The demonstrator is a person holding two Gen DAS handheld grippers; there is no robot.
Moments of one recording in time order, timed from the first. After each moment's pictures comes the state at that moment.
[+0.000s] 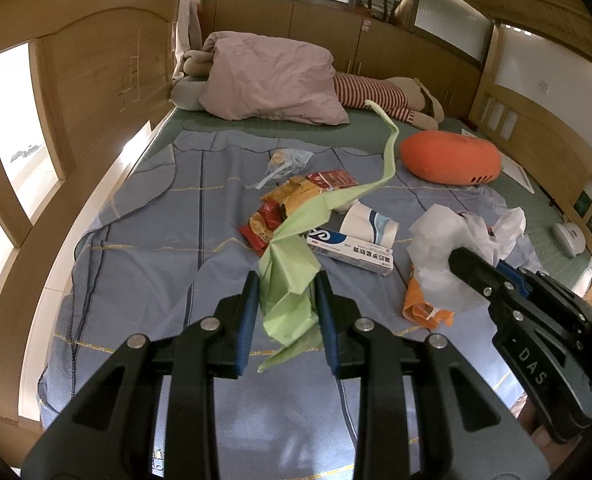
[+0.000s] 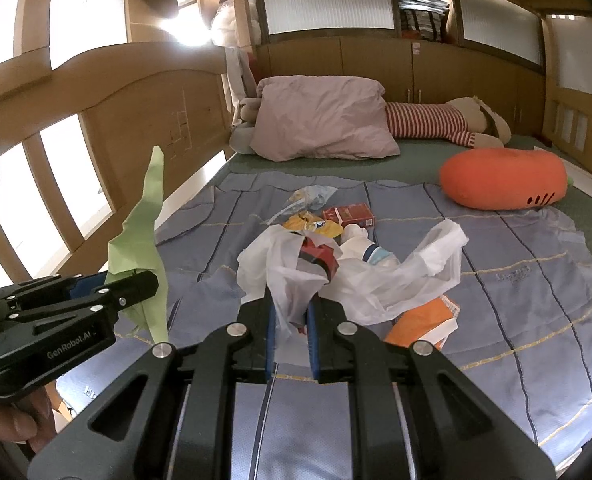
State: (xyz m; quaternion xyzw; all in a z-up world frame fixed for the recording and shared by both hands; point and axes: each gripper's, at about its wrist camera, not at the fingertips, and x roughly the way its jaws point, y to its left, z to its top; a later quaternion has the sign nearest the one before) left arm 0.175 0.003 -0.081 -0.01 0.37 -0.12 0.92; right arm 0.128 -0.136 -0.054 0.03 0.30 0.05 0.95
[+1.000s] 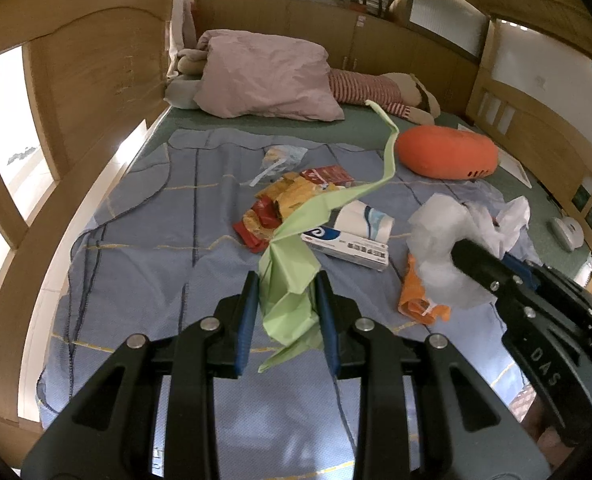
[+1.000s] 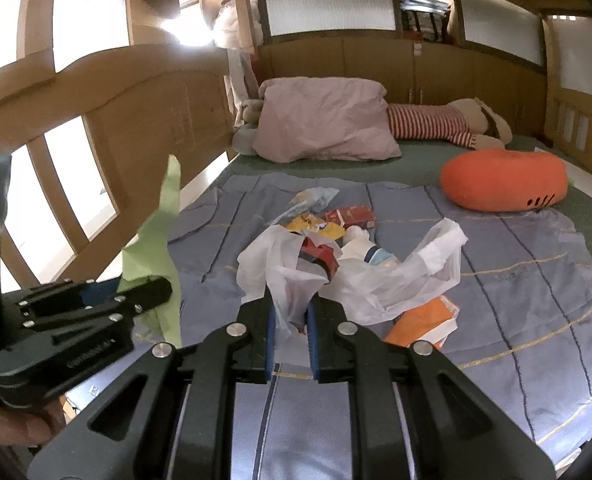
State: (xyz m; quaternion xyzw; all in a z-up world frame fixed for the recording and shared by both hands) left arm 0.172 -0.001 -0.081 -0.01 0.37 -0.13 0.92; right arm 0.119 -0.140 -0.047 0.03 0.30 0.05 0.95
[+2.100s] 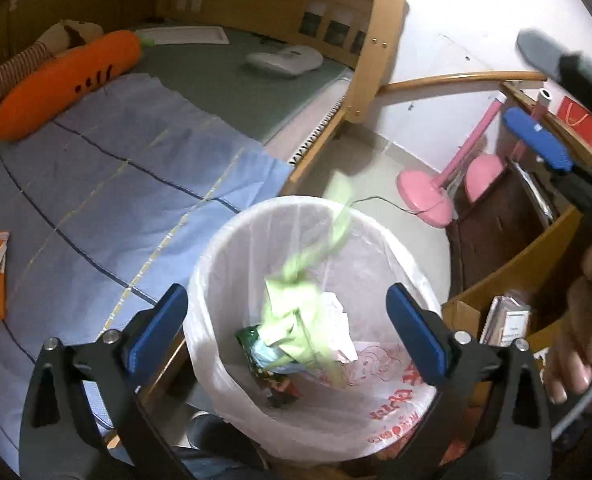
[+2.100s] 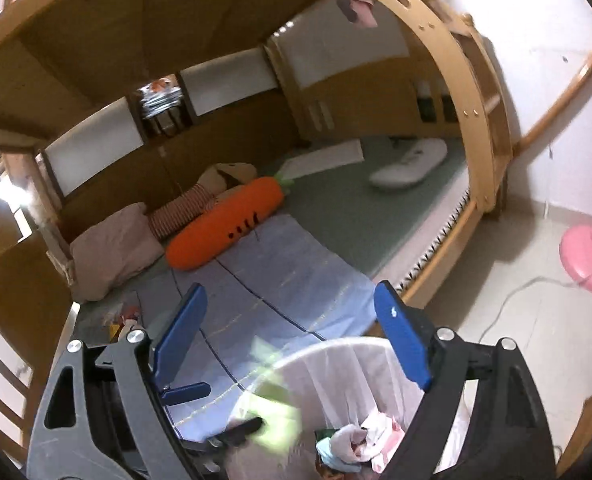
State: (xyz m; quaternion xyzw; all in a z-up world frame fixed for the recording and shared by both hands) left arm -0.059 -0.361 -0.095 0.15 0.42 -0.55 0.71; right arm -0.232 -0.424 0.032 0.21 0.16 -0.28 0.92
